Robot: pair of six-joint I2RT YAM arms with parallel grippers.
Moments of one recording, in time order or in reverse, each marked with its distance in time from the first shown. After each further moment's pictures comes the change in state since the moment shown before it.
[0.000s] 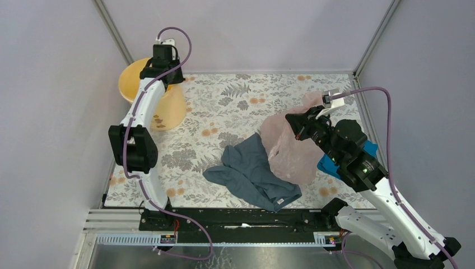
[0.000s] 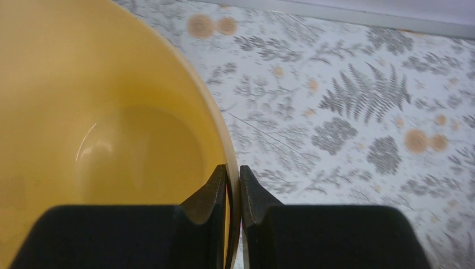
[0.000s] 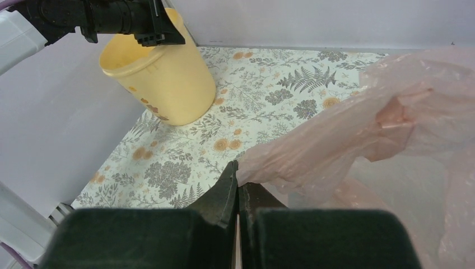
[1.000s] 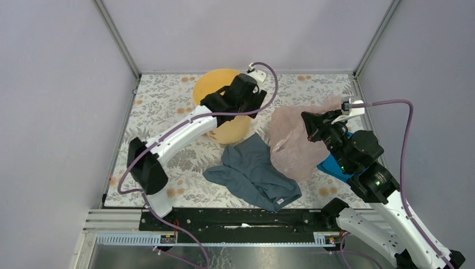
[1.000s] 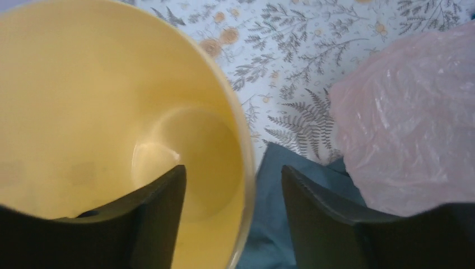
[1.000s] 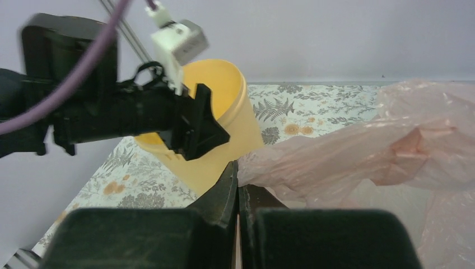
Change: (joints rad) left arm -0.727 -0.111 -0.103 -0.021 -0.177 0.095; right arm 0.000 -0.109 -0.017 -0.009 0.151 -0.065
